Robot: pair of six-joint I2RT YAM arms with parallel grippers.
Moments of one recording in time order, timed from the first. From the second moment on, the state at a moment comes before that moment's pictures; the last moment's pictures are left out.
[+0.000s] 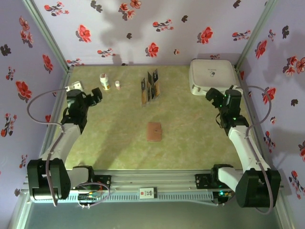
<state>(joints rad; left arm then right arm) -0.06 1.16 0.74 0.02 -0.10 -0.35 0.02 1.06 0.76 -0.21 0.04 0.58</state>
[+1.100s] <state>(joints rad) -0.73 1.30 0.60 -0.08 -0.07 -0.79 0.77 1.22 0.45 -0.01 -0.09 0.97</state>
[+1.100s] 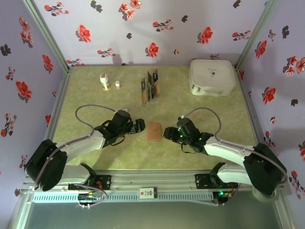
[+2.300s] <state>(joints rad) -0.79 1.37 0.60 0.03 -0.08 -0.83 0.84 1.47 0.45 0.26 -0.14 1.04</state>
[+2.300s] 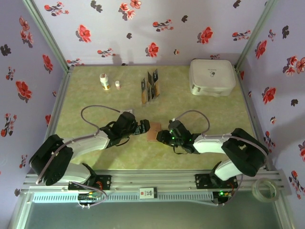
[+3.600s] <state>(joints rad) -0.84 1.44 0.60 0.07 -0.10 -0.84 0.84 1.54 0.46 0.47 -0.23 1.12</state>
